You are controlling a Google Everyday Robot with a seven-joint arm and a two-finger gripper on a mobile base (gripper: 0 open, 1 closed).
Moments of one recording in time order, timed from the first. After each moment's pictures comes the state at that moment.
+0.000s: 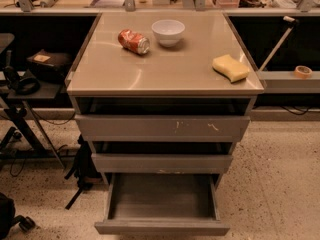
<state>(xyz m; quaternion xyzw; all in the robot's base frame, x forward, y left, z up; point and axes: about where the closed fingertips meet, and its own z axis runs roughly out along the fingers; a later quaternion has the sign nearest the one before) 0.314 -0.279 0.251 -0.44 0.79 0.07 0.42</state>
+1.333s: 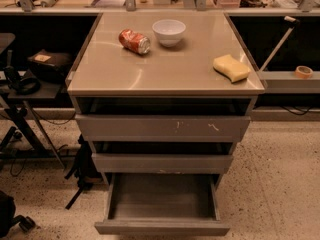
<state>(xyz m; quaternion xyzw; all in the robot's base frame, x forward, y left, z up) 0.302 -0.100 0.093 -0.53 0.72 0.31 0.32</state>
